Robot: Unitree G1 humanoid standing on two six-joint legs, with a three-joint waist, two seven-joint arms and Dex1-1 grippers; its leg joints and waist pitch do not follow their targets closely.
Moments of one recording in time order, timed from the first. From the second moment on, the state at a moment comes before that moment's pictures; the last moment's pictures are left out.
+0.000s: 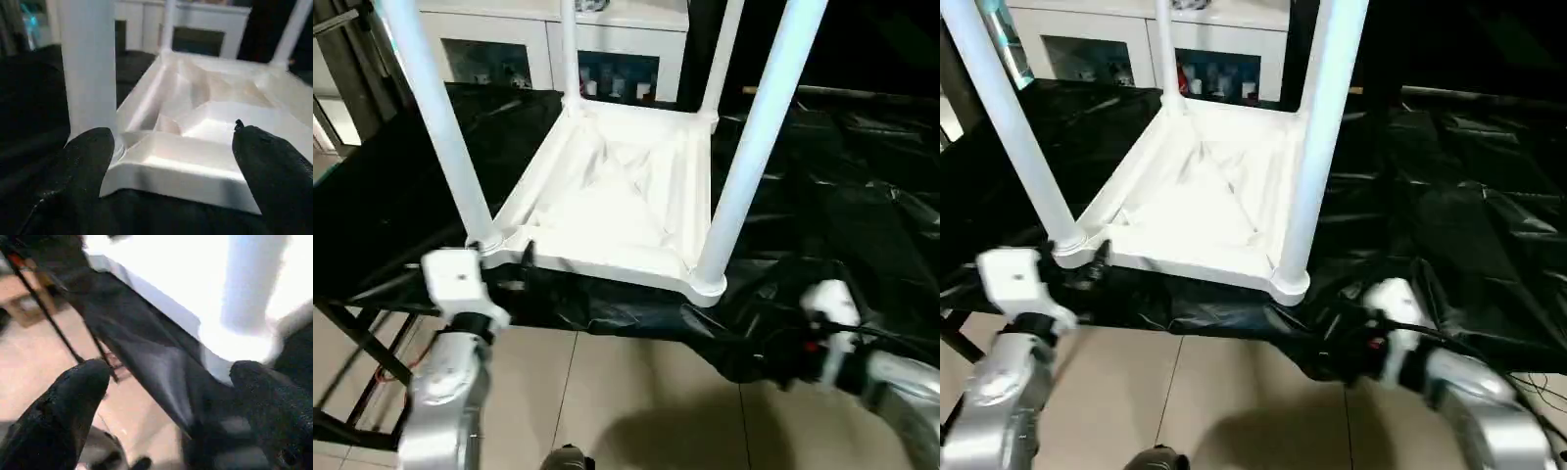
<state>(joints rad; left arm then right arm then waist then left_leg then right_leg) 0.00 0.02 0.16 -0.16 -0.08 0.18 -0.12 0.04 -0.48 -0.02 -0.15 0.42 0.43 0.88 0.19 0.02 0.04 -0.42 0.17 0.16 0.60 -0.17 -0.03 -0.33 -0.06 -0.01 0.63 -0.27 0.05</state>
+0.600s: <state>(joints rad) -0.29 0.05 0.27 0.09 -0.07 0.10 0.04 -0.21 -0.29 0.19 0.01 0.34 0.38 0.86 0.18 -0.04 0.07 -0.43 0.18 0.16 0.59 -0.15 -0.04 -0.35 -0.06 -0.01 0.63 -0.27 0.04</state>
